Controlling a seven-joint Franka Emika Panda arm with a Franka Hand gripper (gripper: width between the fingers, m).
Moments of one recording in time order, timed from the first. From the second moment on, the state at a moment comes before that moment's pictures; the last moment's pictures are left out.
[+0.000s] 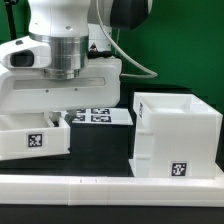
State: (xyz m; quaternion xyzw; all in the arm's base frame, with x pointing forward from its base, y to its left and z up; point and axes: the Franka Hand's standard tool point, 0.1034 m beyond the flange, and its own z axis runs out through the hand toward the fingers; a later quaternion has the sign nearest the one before) arm 0.510 -0.079 0.033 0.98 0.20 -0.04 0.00
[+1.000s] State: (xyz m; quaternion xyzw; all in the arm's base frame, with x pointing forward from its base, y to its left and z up) arm 0.510 -0.078 0.028 0.80 0.60 -0.05 0.02
